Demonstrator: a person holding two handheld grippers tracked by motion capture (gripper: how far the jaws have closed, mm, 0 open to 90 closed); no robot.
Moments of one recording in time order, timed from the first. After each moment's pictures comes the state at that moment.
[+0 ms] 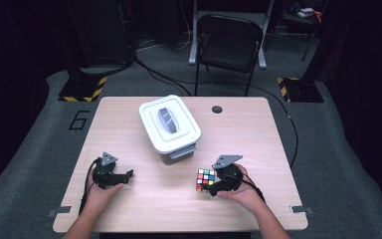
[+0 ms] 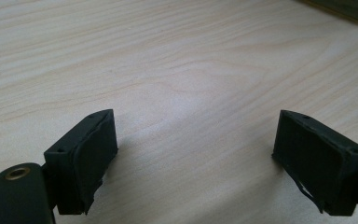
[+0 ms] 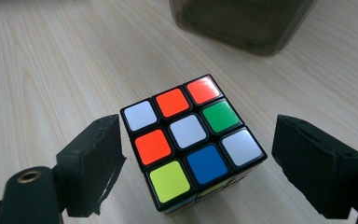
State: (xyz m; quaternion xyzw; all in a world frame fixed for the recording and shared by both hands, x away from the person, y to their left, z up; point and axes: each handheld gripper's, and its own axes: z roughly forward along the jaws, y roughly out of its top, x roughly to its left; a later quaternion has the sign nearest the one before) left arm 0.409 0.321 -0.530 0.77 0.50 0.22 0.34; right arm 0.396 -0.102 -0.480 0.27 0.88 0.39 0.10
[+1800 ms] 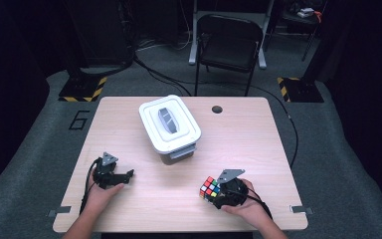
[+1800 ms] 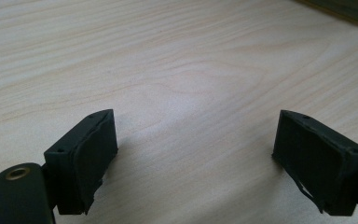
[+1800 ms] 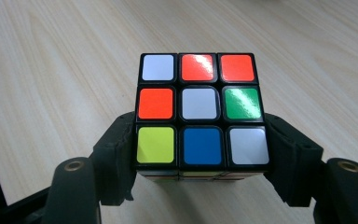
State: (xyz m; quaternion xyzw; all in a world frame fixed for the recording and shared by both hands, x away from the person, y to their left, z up) left arm 0.409 0.320 -0.530 0.77 0.50 0.22 0.34; right arm 0.354 -0.111 -0.486 0.29 0.89 0.33 0.11
